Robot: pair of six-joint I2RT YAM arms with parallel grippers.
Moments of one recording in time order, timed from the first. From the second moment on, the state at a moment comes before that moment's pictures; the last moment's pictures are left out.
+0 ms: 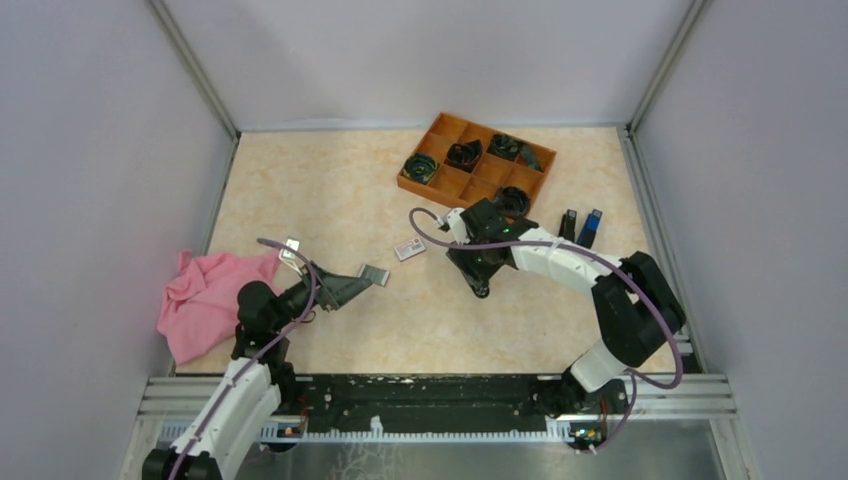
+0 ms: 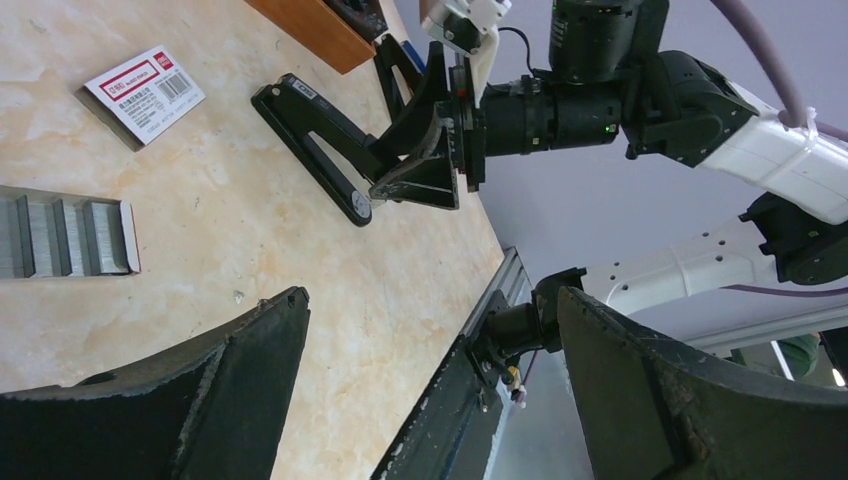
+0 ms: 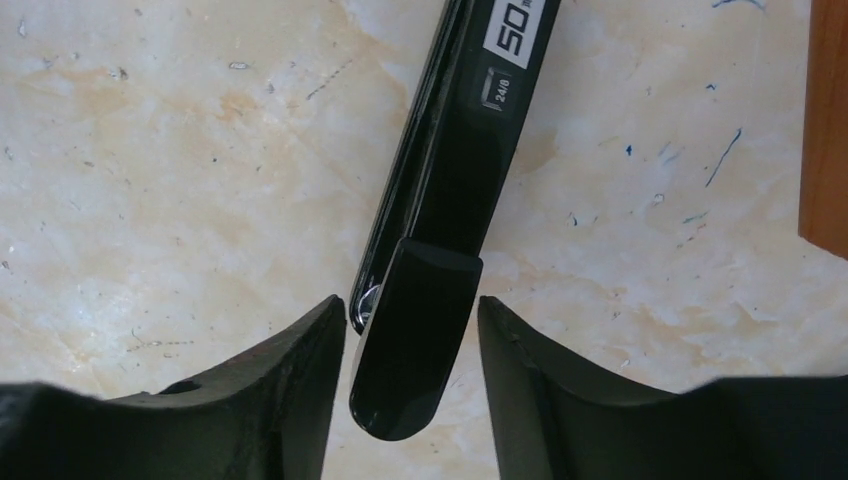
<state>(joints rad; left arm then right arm) -0.15 0.58 0.06 0.54 0.76 -1.01 0.65 1.55 0.99 -0.53 -0.02 -0.17</state>
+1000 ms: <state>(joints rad) -0.59 0.94 0.09 1.05 0.56 -0.90 0.15 1.20 0.85 -0.38 -0.73 -0.08</state>
